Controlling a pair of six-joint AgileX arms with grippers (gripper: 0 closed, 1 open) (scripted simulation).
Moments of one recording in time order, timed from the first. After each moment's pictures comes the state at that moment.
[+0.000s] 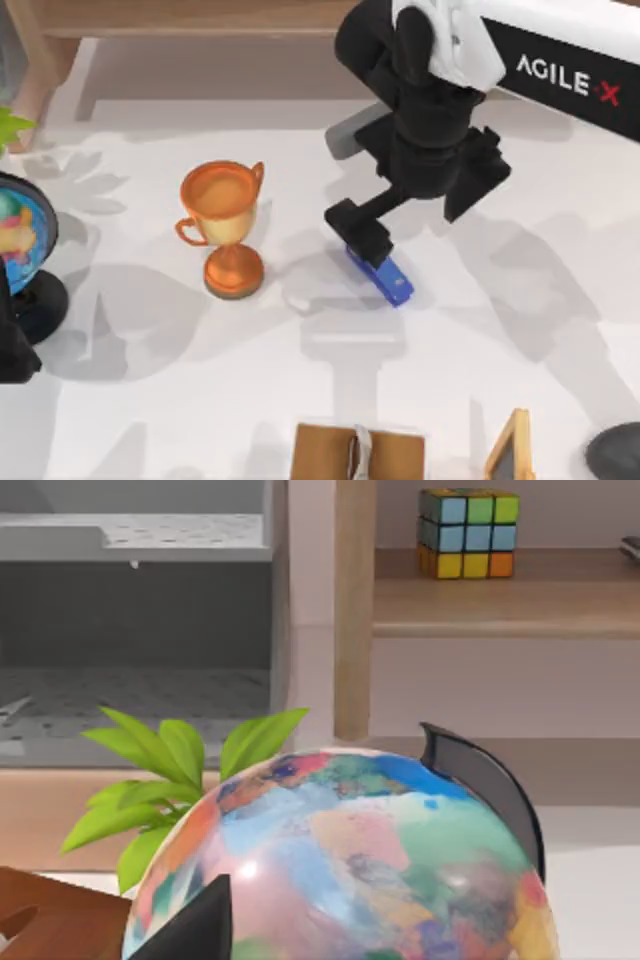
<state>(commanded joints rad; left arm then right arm) 0.00 0.00 0.00 0.00 0.00 0.00 0.59 2.26 1.95 -1.25 0.02 -0.02</state>
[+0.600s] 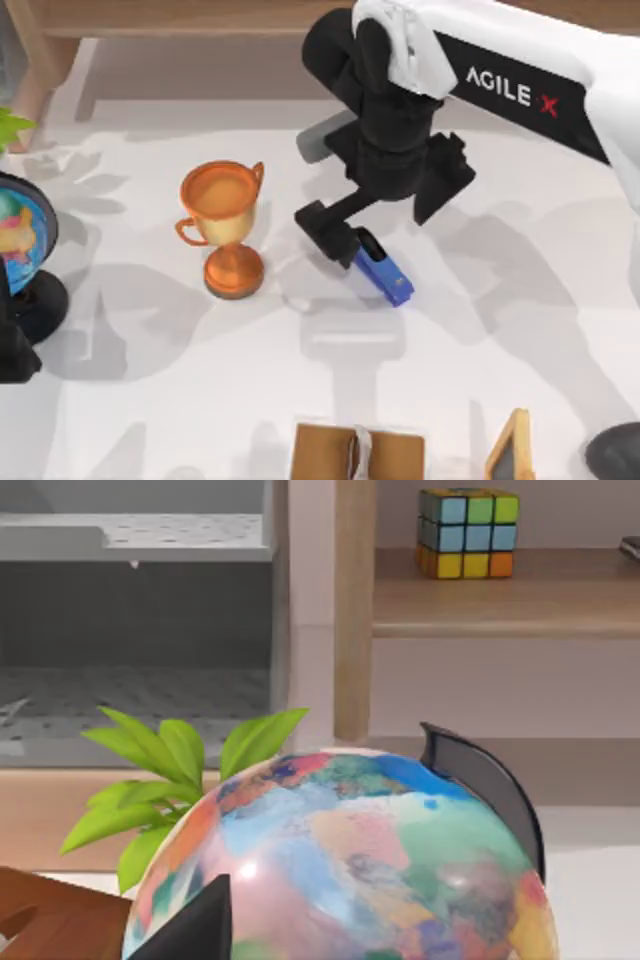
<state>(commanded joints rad) 0.00 0.00 0.00 0.00 0.00 0.00 0.61 2.41 2.11 -1.27 0.00 0.00</state>
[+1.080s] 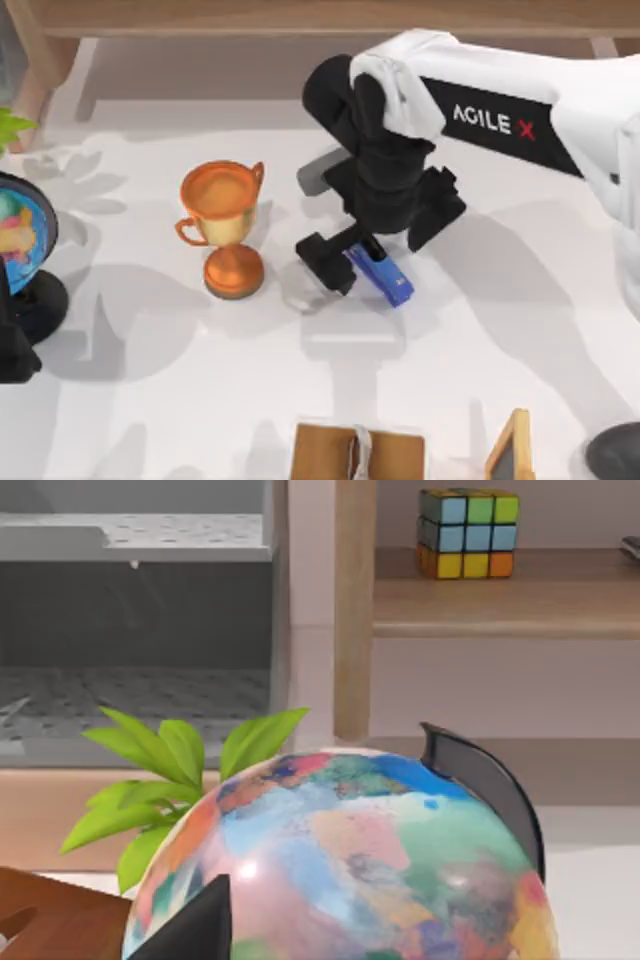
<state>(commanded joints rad) 0.00 0.00 0.00 0.00 0.00 0.00 0.61 2.44 1.98 -1.11 0.00 0.01</state>
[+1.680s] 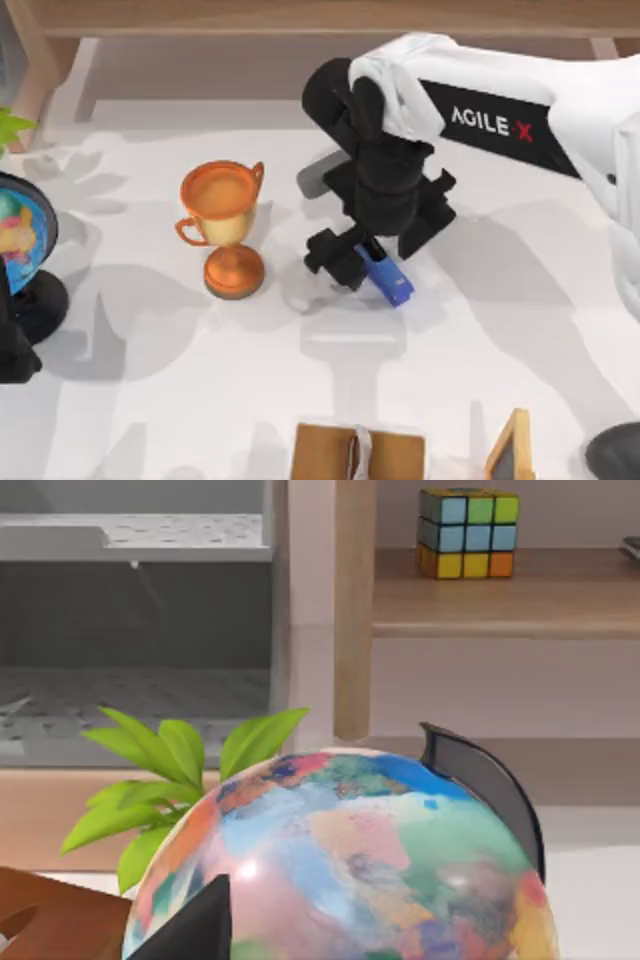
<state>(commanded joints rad) 0.00 0.00 0.00 0.00 0.00 0.00 0.61 2.45 1.98 -1.10 0.00 0.01</state>
